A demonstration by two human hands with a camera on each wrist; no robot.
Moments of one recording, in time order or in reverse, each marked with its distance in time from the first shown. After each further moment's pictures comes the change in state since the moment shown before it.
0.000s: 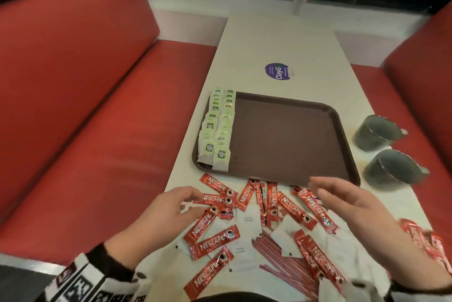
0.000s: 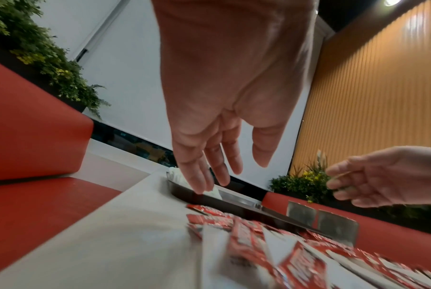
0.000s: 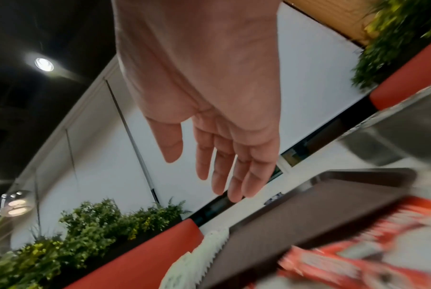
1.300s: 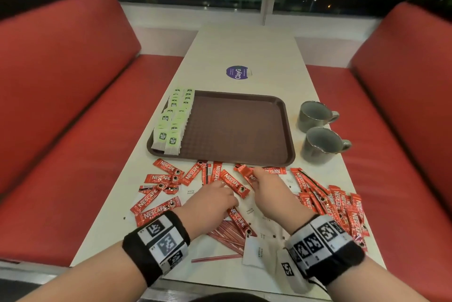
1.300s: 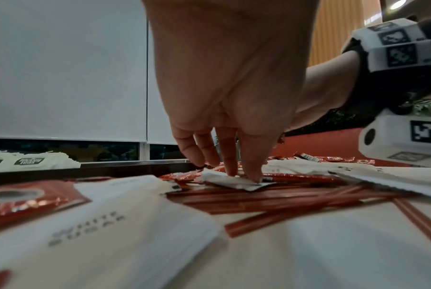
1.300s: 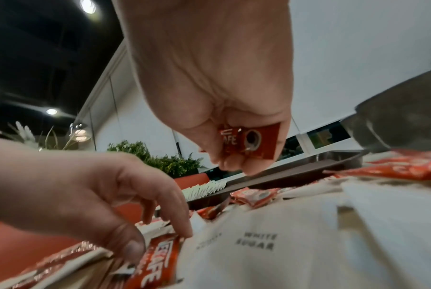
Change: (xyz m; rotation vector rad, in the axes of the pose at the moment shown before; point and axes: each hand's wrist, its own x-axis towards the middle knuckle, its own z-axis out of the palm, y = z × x) left_hand 0.023 0.097 0.160 0.883 -0.195 0.529; right_hand 0.015 0.078 -0.002 -0.549 -0.020 -0.174
